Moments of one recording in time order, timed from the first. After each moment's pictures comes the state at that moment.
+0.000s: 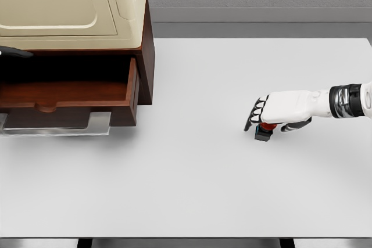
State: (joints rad) left arm -0.60 1.52 -0.73 -1.63 0.72 -0.61 -0.61; right arm -0.82 -0.95 0.97 -1.59 0.35 -0.61 0.61
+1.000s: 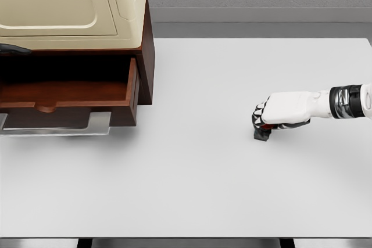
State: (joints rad) left arm -0.60 1.49 -0.73 -1.60 0.71 -0.61 -0.61; right arm -0.82 -0.94 0.97 -1.58 0.35 -0.61 0.61
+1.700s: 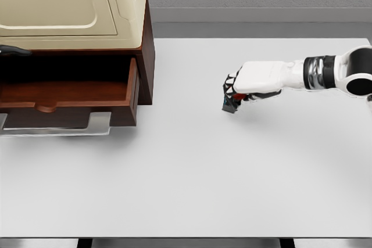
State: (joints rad) left arm -0.60 1.49 -0.74 -1.60 0.71 -0.61 -0.61; right arm -0.92 -0.75 0.92 -1.47 0.34 -0.61 0.61
